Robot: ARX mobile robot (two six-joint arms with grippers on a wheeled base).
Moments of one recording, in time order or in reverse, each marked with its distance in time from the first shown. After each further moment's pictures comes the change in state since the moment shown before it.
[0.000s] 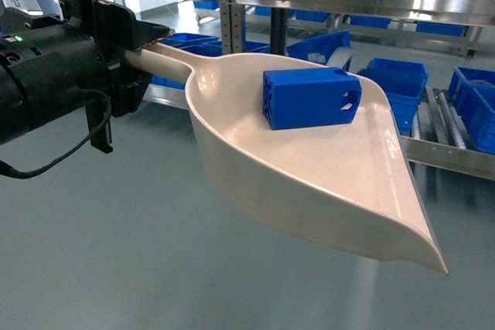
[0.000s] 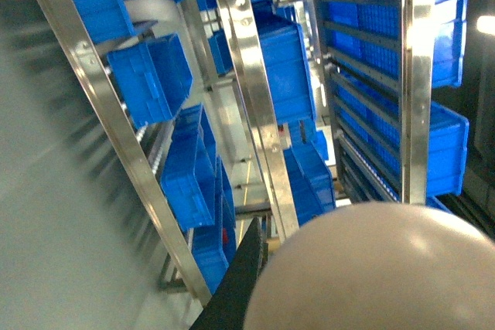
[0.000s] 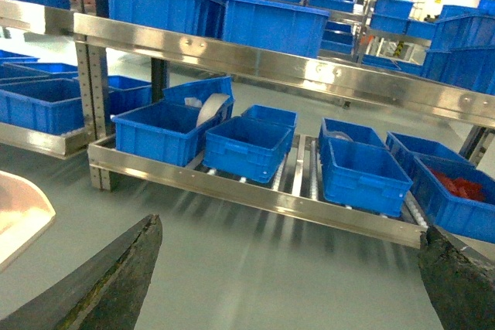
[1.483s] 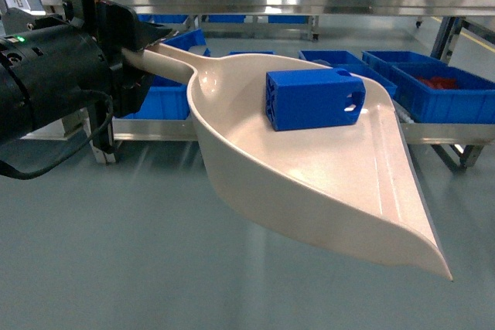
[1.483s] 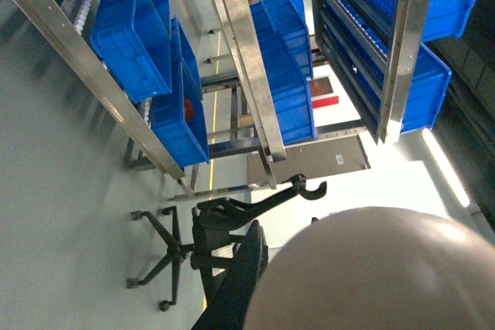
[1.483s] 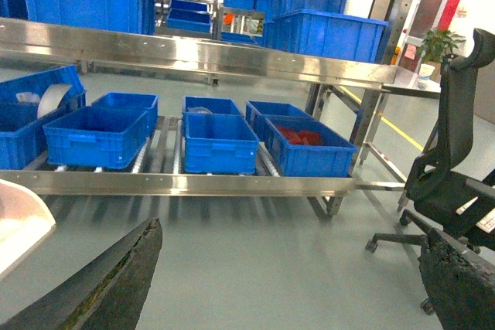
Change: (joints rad) left arm -0.001 0.000 0.000 0.000 0.004 0.000; right arm 0.000 0.000 0.000 0.000 0.000 0.000
